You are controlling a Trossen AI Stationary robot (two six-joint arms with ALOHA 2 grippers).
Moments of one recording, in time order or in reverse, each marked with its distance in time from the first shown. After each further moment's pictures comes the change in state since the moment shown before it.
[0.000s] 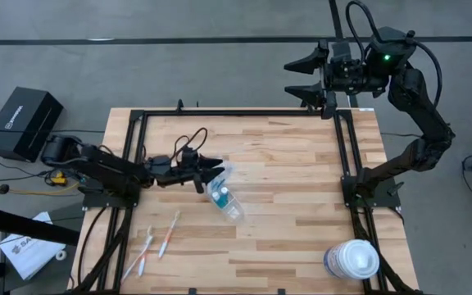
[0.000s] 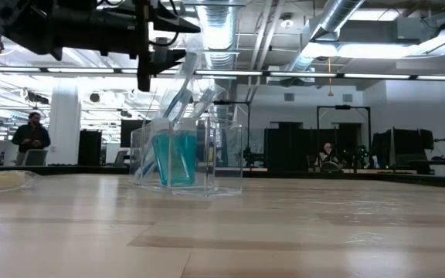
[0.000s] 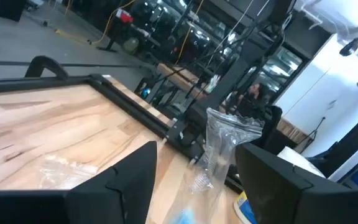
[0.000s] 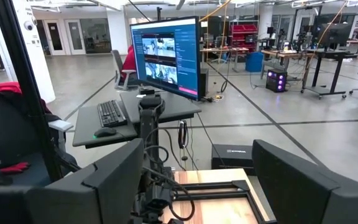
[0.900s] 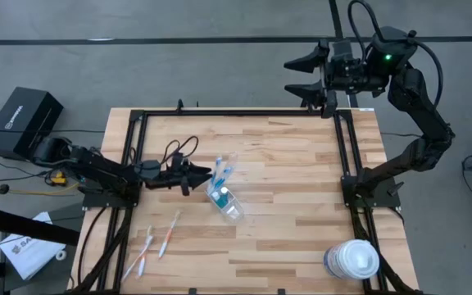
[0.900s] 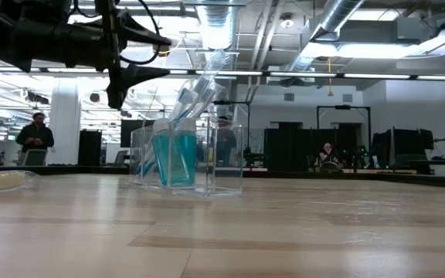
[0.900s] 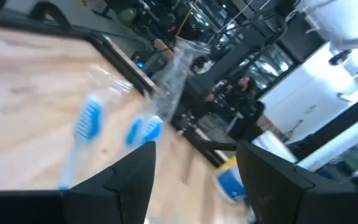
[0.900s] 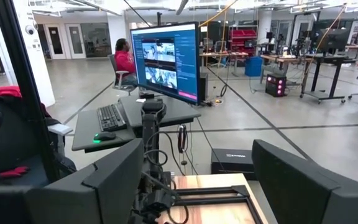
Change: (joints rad) left arm -0.034 -0.151 -0.177 -0.036 0.029 -0.195; right arm 0.000 0.000 0.000 0.021 0.000 0.004
